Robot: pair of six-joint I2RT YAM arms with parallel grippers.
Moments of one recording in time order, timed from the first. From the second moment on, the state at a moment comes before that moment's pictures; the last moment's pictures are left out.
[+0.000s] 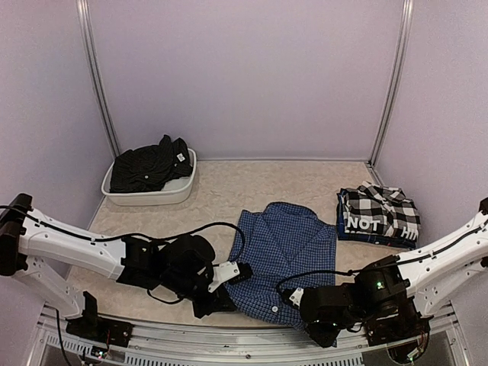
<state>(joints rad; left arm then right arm) -1.24 1.45 0.76 -0.16 0.25 -0.12 1.59 1.32 0.76 -0.71 0.15 0.70</state>
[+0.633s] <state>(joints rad) -1.14 1.29 0.92 -0.38 0.40 -0.26 1.44 1.00 0.76 -0.63 -0.15 0.64</state>
